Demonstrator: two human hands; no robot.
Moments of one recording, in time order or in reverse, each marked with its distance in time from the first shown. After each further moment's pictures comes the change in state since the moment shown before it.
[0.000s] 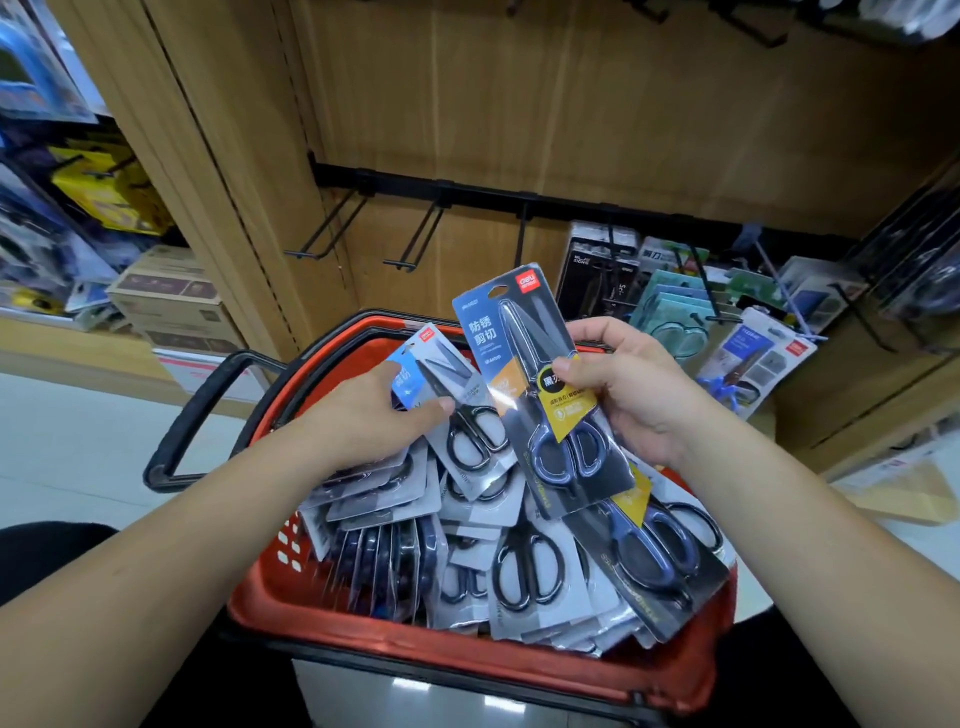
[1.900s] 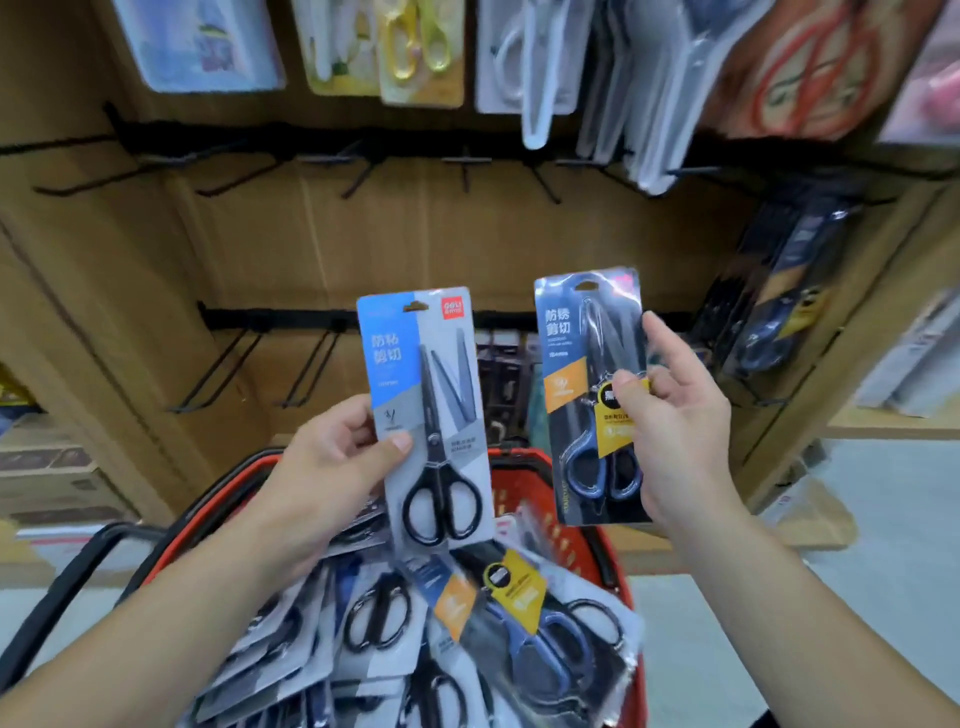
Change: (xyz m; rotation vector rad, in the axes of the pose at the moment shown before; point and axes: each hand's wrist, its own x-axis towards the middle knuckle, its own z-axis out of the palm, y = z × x) left_hand -0.008 0.118 0.001 -0.900 0.029 0.438; right_hand -0.047 -0.055 -0.082 0.061 0.566 -0.556
